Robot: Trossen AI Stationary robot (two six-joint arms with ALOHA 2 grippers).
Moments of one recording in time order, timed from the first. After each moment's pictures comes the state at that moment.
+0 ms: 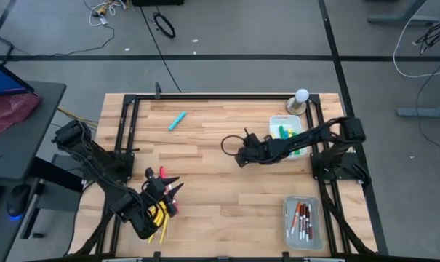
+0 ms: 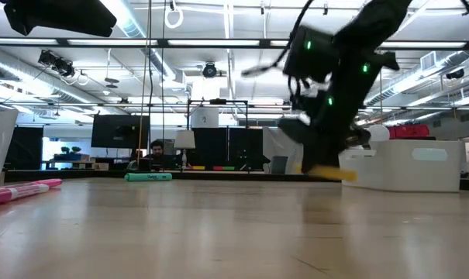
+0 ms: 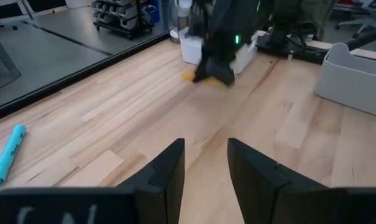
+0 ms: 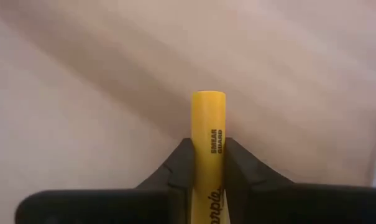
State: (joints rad) left arm -0.87 1.49 0.97 -0.75 -1.23 -1.31; right arm 0.04 1.74 0.90 -0.40 0.54 0.91
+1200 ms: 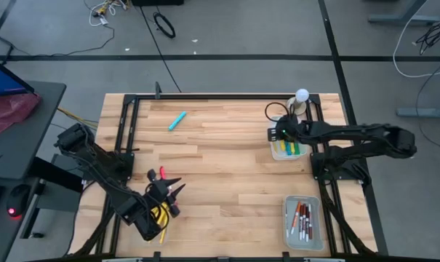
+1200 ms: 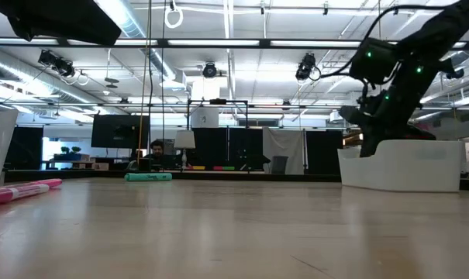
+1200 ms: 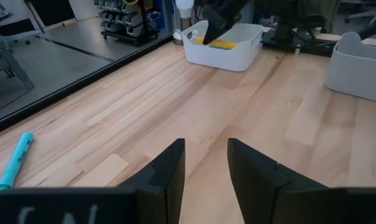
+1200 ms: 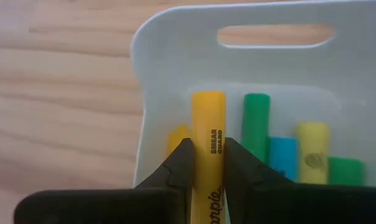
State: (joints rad) left arm -0.86 1.55 0.97 -0.73 -1.26 -1.29; right arm -0.38 1.11 0.47 -0.42 0.36 0.96
